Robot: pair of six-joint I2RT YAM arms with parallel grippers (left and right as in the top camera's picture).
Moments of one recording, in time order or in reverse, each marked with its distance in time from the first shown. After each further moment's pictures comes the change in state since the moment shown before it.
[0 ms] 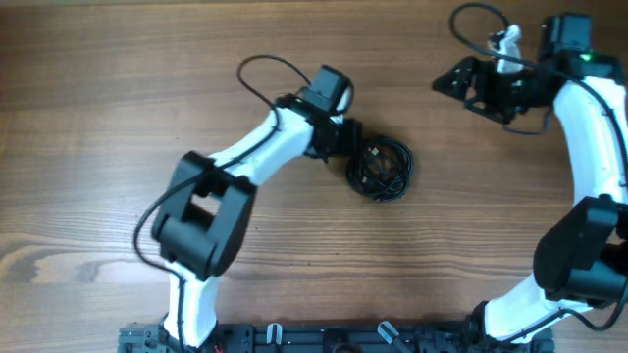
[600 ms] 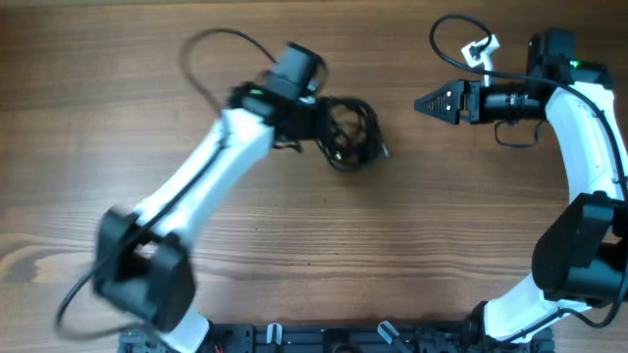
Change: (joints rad) left arm 0.070 -0.291 -0.003 -0.172 -0.129 -0.019; right arm 0.014 0.000 -0.066 -0.063 -0.332 -0.427
